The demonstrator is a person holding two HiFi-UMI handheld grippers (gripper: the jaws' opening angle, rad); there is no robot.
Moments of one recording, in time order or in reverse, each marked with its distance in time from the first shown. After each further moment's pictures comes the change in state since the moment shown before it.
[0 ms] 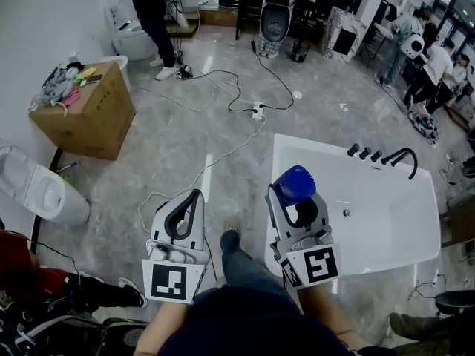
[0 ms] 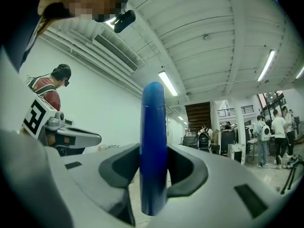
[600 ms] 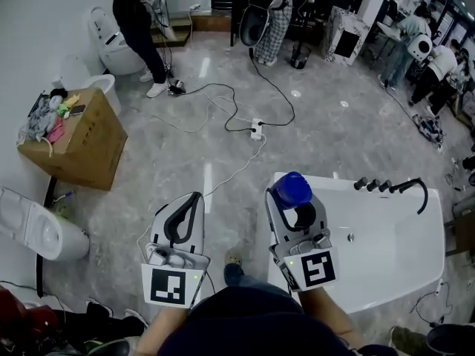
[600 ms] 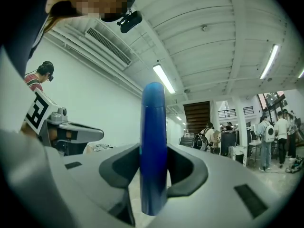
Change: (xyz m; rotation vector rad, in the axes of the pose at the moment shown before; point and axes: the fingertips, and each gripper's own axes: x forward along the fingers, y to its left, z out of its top) left arm 0.244 0.090 0.006 0.007 -0.018 -0.045; right arm 0.220 -0.130 -0.014 -0.018 -0.015 -0.018
